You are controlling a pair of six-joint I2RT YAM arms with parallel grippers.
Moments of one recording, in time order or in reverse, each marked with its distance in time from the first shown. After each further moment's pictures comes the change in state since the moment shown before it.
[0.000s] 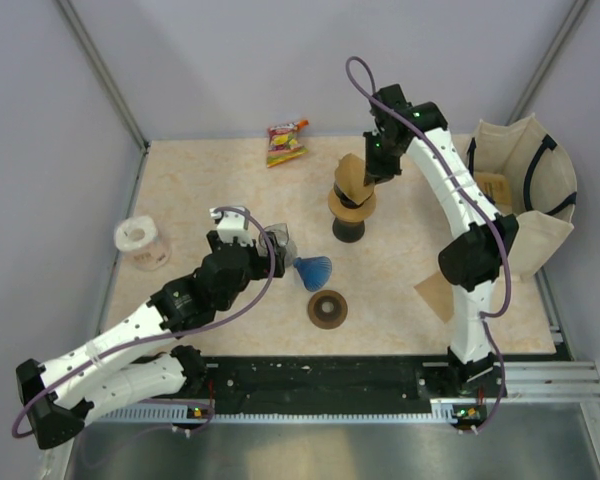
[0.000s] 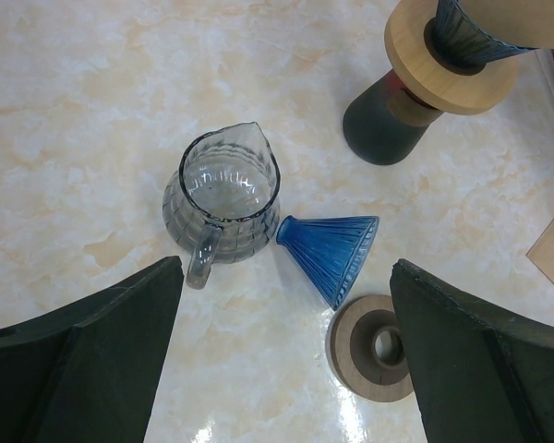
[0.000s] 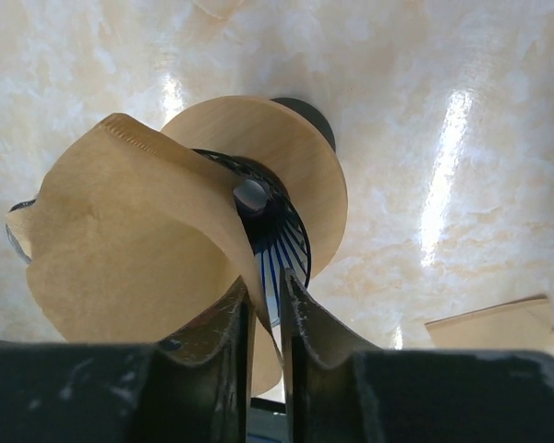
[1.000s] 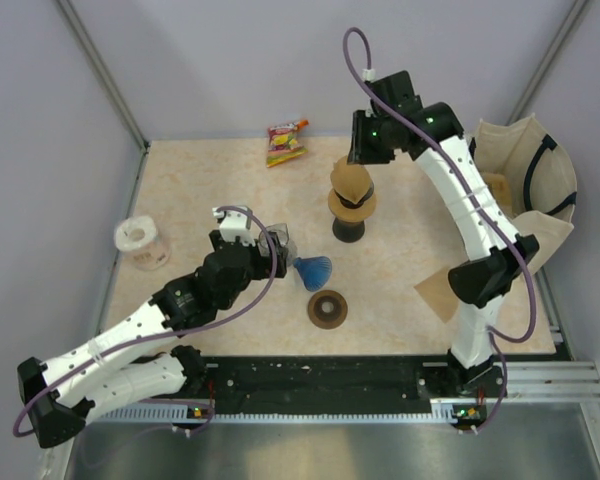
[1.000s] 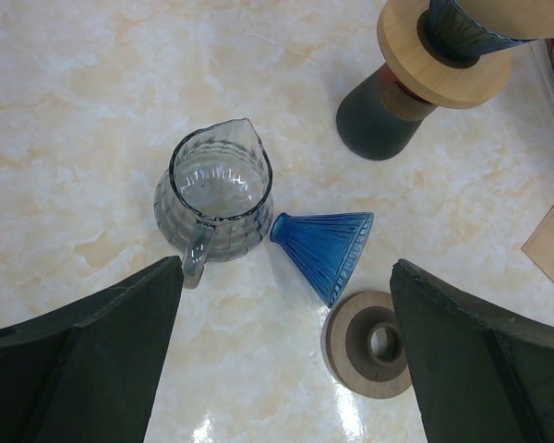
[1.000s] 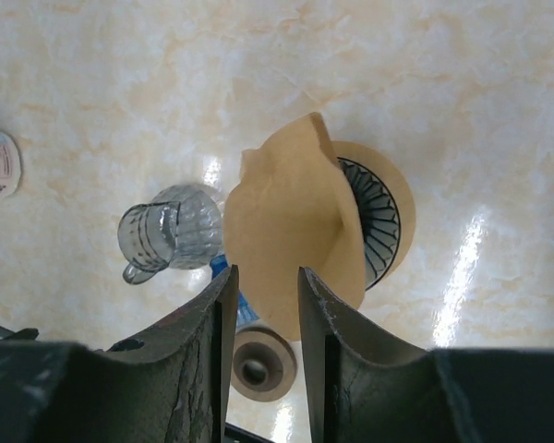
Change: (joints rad) left arm 0.004 0.011 -0.001 0.012 0.027 0.000; right arm 0.072 -0.153 0.007 0.145 -0.002 -0.026
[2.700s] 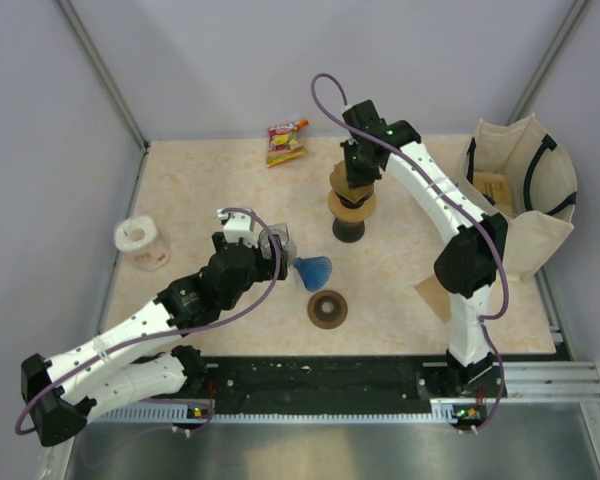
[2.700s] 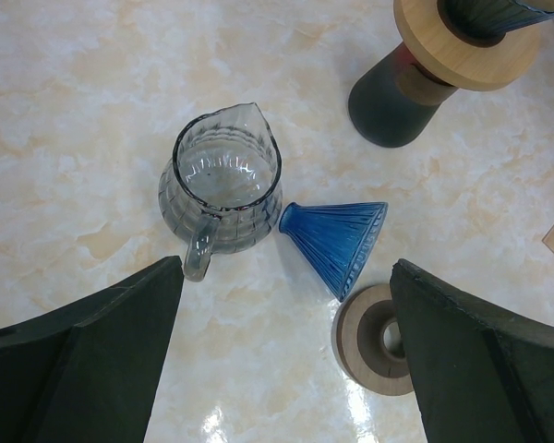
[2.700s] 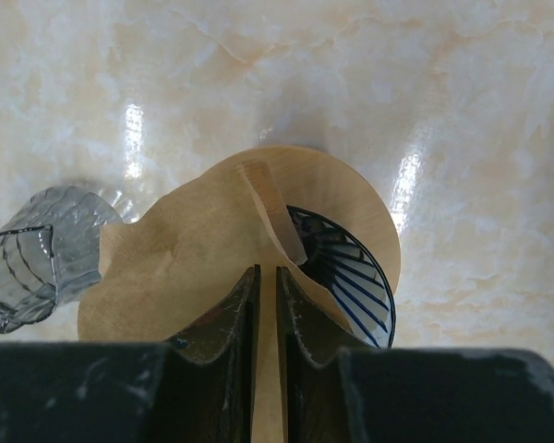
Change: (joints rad) left arm 0.005 0.024 -0.021 0.004 0.002 0.001; right arm 0.044 0.120 -0.186 0.096 0.129 -0.045
